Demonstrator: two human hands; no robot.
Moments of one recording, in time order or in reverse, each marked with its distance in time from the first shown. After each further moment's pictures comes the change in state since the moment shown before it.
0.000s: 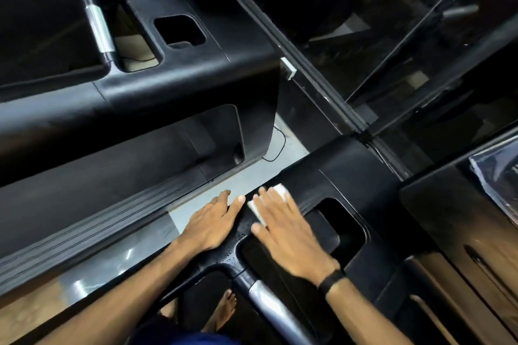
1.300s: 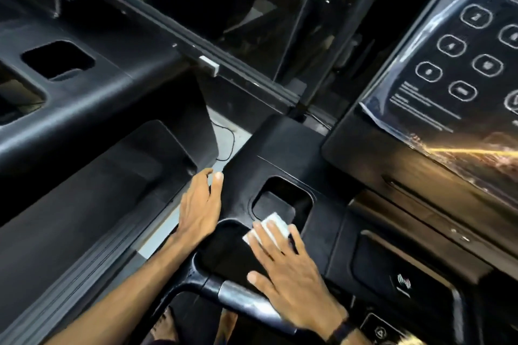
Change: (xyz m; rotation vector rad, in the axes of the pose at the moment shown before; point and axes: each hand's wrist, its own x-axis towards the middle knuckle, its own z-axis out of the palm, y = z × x) left_hand 0.028 0.080 0.024 -0.211 0.193 0.249; right_hand -0.114 -0.022 0.041 -0.166 0.164 0.365
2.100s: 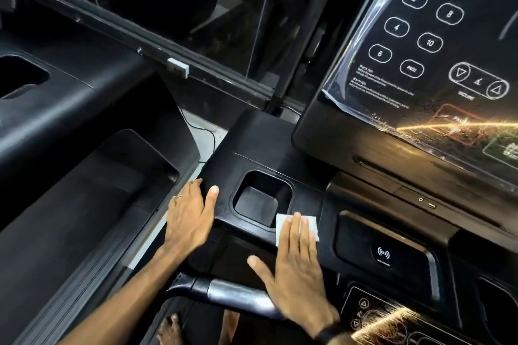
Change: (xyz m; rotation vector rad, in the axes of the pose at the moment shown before) left_hand -0.012 0.001 0.005 0.338 -0.126 0.167; right_hand -0.018 -0.018 -0.006 0.226 -0.056 0.591
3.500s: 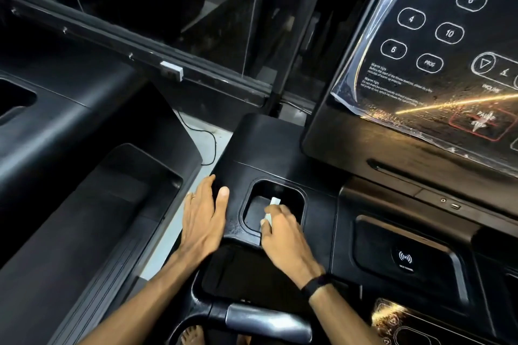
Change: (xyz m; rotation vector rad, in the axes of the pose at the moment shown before) left_hand 0.030 0.002 0.005 -0.220 -0.032 0.085; right_hand 0.088 -0.038 -0.021 0.394 0.011 0.078
